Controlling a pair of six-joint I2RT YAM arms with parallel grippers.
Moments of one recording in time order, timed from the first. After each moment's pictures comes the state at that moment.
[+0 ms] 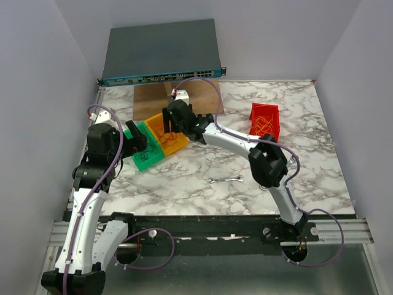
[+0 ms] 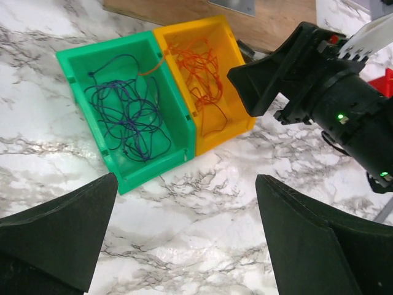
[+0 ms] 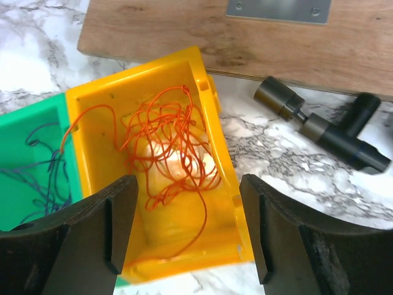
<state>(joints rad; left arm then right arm) -0.08 0.77 0.94 -0.66 0.02 -0.45 0.89 2.26 1.91 -0.22 0.36 0.44</state>
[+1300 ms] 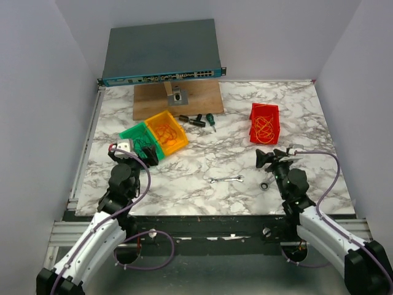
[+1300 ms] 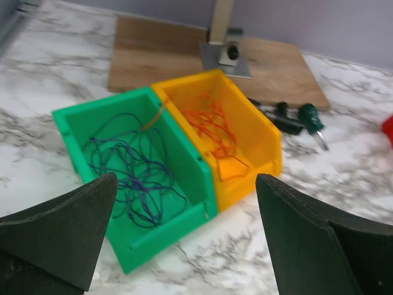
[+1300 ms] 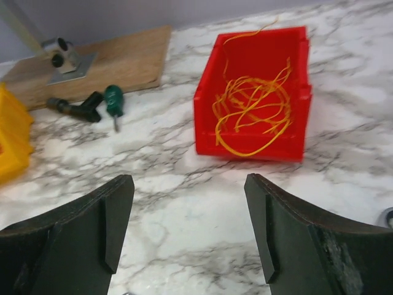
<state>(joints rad) -0.41 0.44 0.27 0.07 -0.32 -0.31 0.39 0.68 0.06 0.60 0.22 0.29</state>
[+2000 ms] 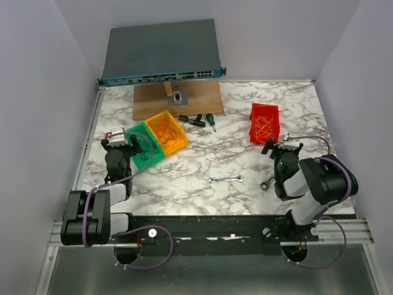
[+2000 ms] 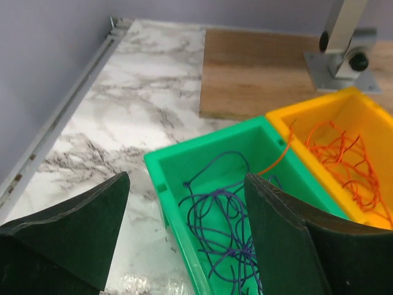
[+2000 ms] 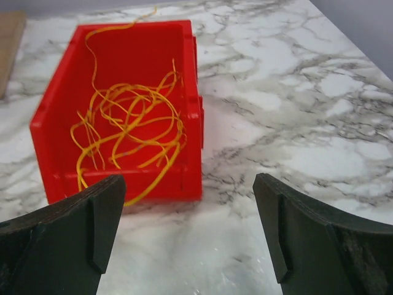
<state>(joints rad) 0.01 1.21 0.18 1.03 -0.13 -0.06 0.20 1.65 0.12 1.46 0.37 0.01</state>
